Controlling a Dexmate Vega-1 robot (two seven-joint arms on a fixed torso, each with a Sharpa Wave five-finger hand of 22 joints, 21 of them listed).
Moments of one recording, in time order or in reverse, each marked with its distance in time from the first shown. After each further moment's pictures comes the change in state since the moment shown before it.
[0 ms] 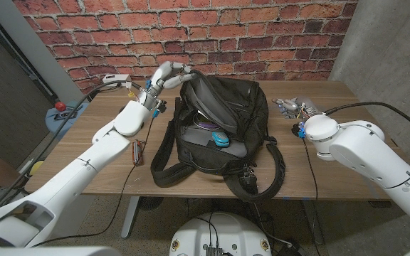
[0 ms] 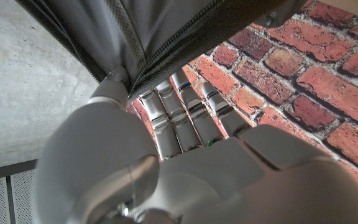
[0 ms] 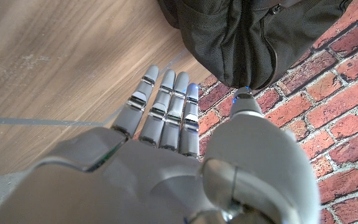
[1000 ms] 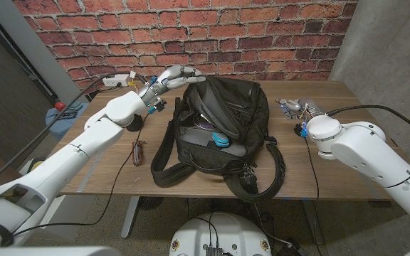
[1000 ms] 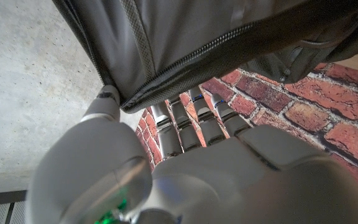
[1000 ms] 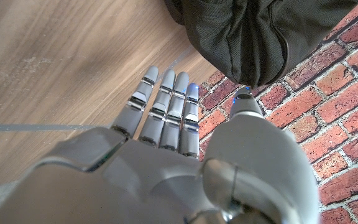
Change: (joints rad) left arm -0.115 0.080 0.061 0.038 -0.152 0.014 -0.341; left_hand -0.198 -0.023 -0.052 0.044 -0.062 -0.288 0.005 -0.145 0.014 -0.428 0.097 -0.244 -0.032 -0.322 0.144 -0.028 -0.095 -0.176 0.069 -0.031 0.000; right arm -0.007 -0.001 0.018 0.049 0.020 0.053 0.011; right_hand -0.004 0.004 -0.003 -0.003 -0.004 0.000 0.000 0.000 0.000 0.000 0.000 -0.005 0.004 0.000 0.000 0.000 0.000 -0.007 -0.007 0.000 0.000
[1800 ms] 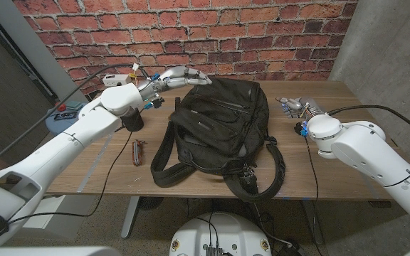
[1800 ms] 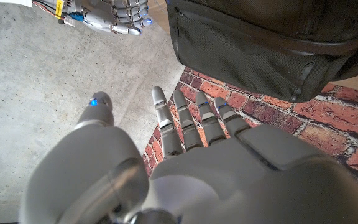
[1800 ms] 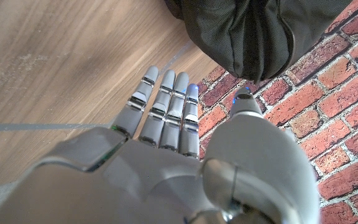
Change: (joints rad) left arm -0.075 0.039 0.033 0.012 -0.038 0.033 -0.181; left_hand -0.096 -0.028 -0.030 0.000 -0.008 -0.221 0.019 -0.124 0.000 -0.162 0.083 -0.124 -0.023 -0.151 0.054 0.005 -0.058 -0.061 0.025 0.000 0.000; right arm 0.004 0.003 0.005 0.007 0.011 0.011 -0.016; right_hand 0.000 0.000 0.004 -0.004 0.000 -0.004 -0.004 0.000 0.000 -0.004 0.004 -0.006 0.000 0.000 0.000 0.000 0.005 0.000 0.000 0.000 0.000
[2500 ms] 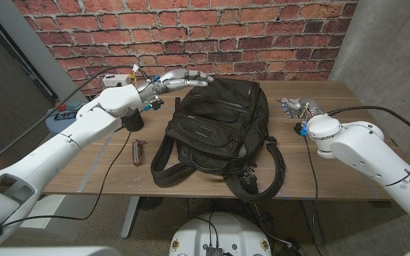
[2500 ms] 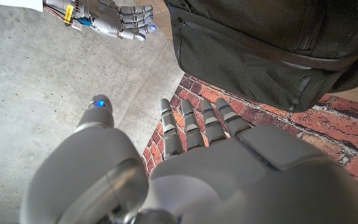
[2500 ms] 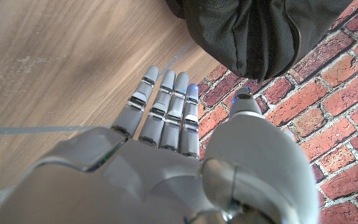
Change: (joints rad) left arm 0.043 0.026 -0.017 -0.053 -0.022 0.038 0.016; left_hand -0.013 0.013 -0.008 -0.008 0.000 -0.157 -0.020 -0.097 -0.004 -0.126 0.043 -0.096 -0.033 -0.109 0.030 0.000 -0.043 -0.021 0.010 0.007 -0.002; right arm 0.006 0.004 -0.008 0.029 0.000 0.028 0.002; right_hand 0.004 0.004 -0.003 -0.003 -0.004 0.000 0.000 0.000 0.000 0.000 0.000 -0.002 -0.001 -0.004 0.004 -0.005 0.000 0.000 0.000 0.000 0.000
